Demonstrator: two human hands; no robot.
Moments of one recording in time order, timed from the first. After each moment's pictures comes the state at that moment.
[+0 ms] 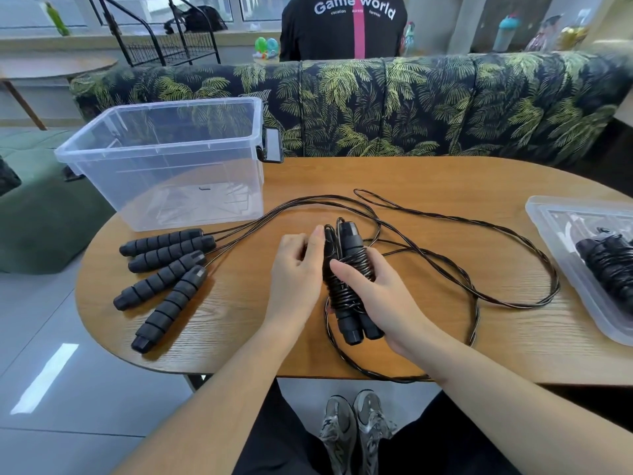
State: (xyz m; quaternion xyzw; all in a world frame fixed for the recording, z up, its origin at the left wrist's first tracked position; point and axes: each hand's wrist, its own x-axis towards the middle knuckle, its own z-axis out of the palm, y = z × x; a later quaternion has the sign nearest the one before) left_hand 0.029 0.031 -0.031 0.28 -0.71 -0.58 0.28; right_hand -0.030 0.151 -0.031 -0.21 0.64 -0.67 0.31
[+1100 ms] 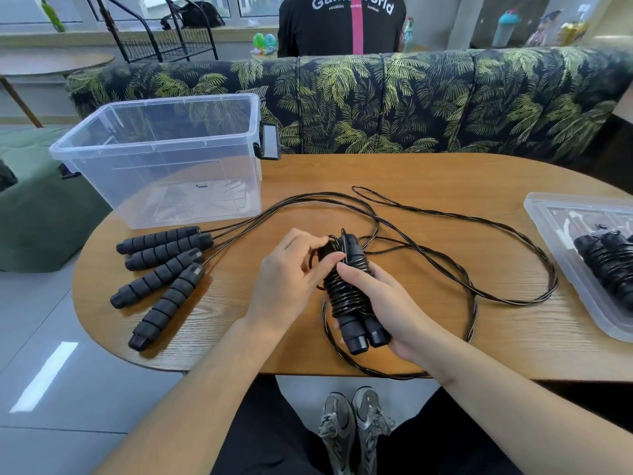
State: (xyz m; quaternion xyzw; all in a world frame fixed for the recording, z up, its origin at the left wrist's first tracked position) left_hand 0.035 0.002 -0.053 0.07 -0.88 -0.26 0.39; right_hand -0.033 0.161 -0.035 -0.14 0.59 -0.67 0.42
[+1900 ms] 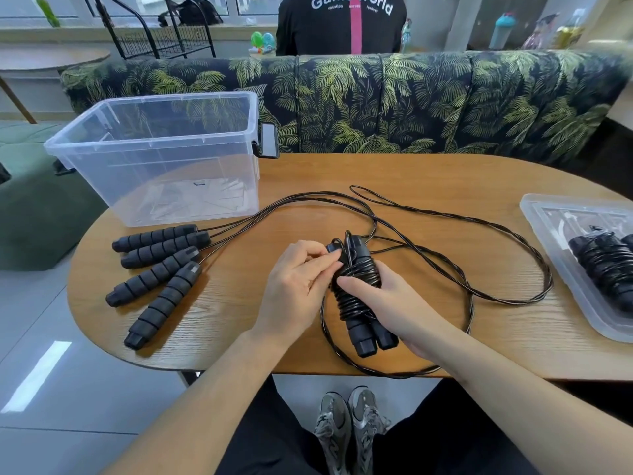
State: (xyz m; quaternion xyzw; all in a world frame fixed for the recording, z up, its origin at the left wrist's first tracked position) left_hand 0.037 0.019 -0.067 0.02 -0.86 -0.24 0.45; right_hand -0.037 0.172 -0.028 -0.22 0.73 -0.55 0.33
